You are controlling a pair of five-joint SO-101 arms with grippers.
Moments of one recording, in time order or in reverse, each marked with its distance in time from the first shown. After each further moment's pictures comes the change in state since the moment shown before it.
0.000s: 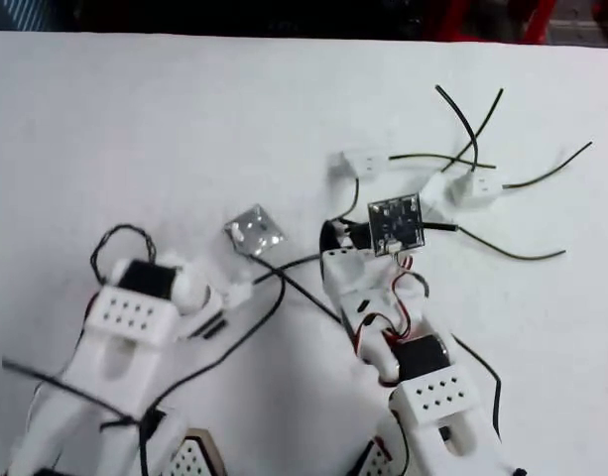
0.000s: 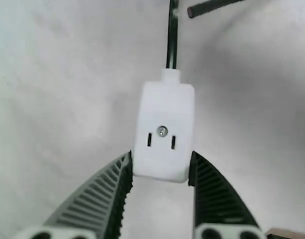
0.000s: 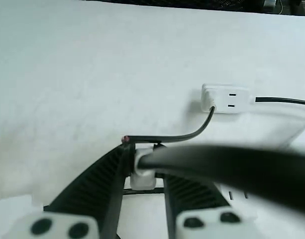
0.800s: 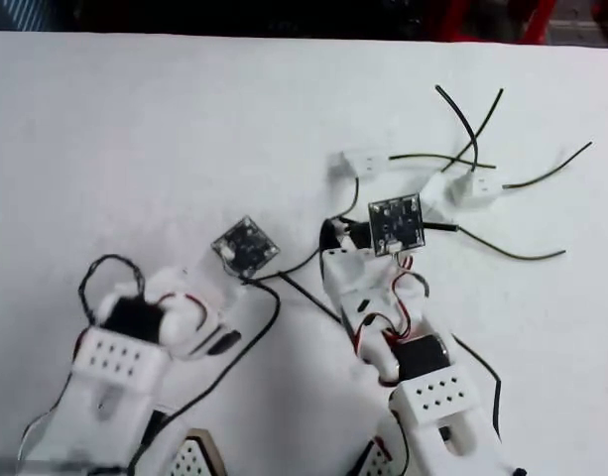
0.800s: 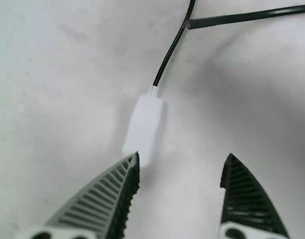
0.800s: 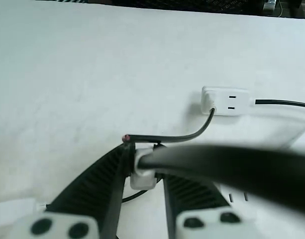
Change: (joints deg) left arm 1.5 -10.9 6.8 -2.5 4.1; right arm 0.0 0.0 0.0 -0.5 0.0
